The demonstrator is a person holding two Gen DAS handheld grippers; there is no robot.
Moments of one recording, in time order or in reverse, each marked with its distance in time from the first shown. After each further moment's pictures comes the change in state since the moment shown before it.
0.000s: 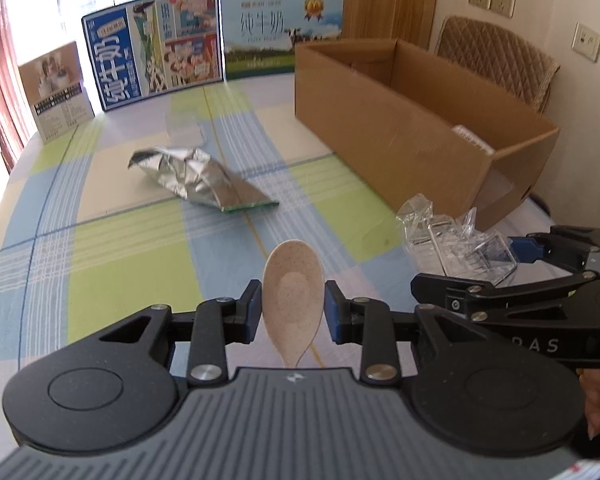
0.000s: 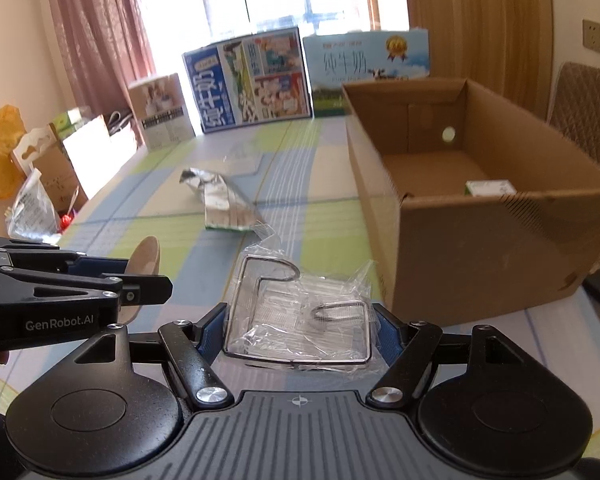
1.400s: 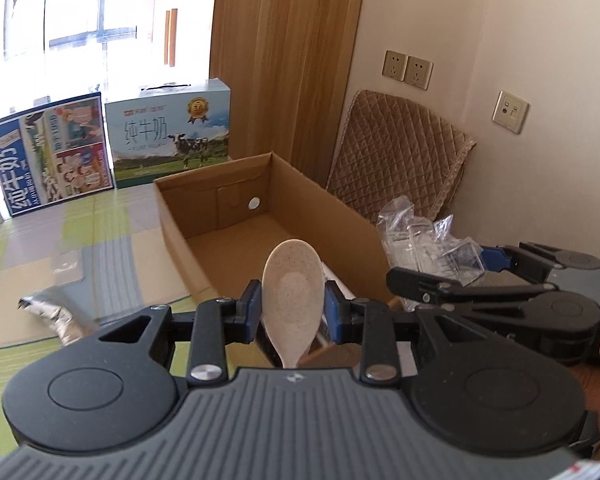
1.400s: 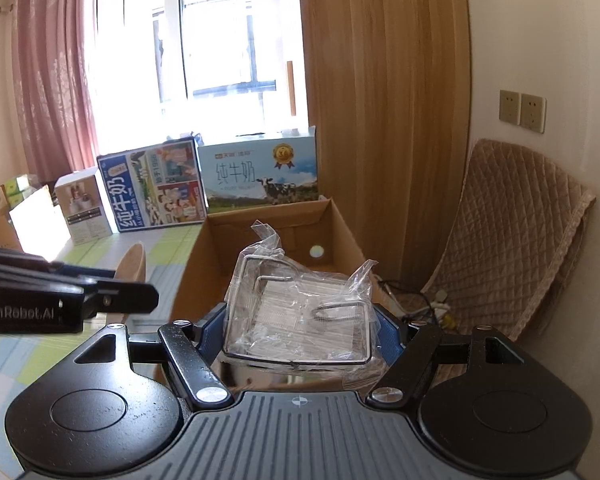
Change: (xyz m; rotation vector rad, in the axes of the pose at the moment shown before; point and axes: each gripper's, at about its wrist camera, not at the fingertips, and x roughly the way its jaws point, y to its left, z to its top) left arm -0.013 -0.128 0.141 0.026 -0.150 -0.204; right arm -0.067 -0.138 0.098 -0.005 -0.187 -0.146
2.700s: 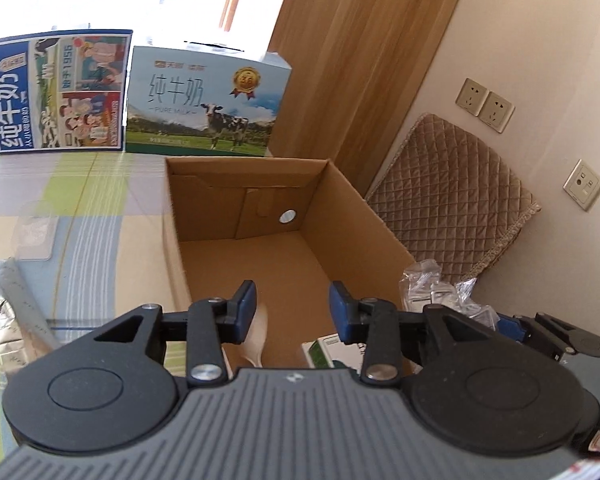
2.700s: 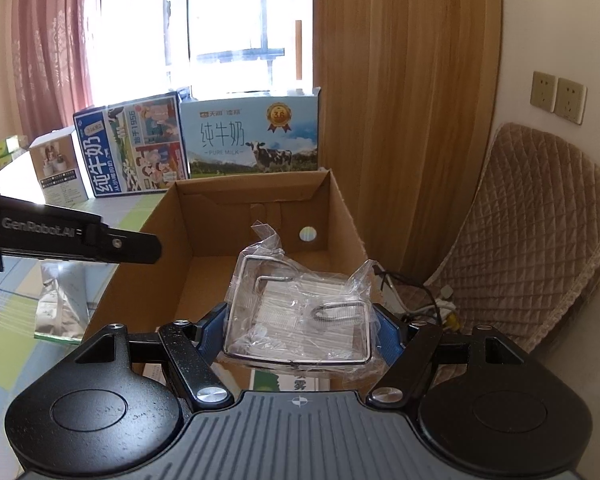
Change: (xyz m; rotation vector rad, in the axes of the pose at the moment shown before) left arm 0.108 0.054 0.022 -0.266 -0.002 0.045; right arm 0.096 -0.021 0.002 -0.066 0.090 0.011
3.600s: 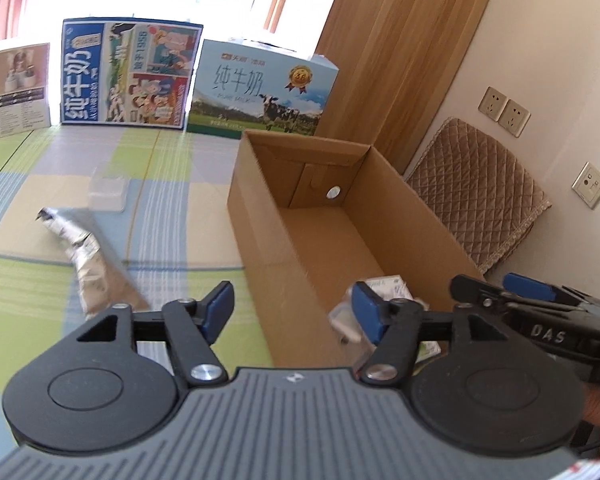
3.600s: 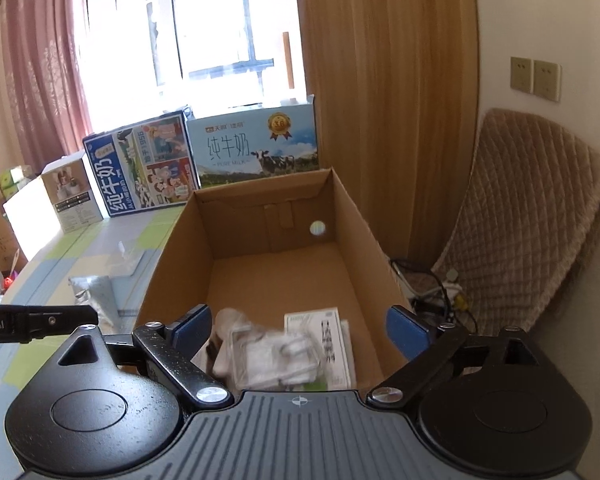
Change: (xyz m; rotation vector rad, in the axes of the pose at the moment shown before) left arm -0.080 0.035 -0.049 -0.052 -0.002 0.076; right arm -0.051 0.014 -0.018 0.099 -0.026 0.012
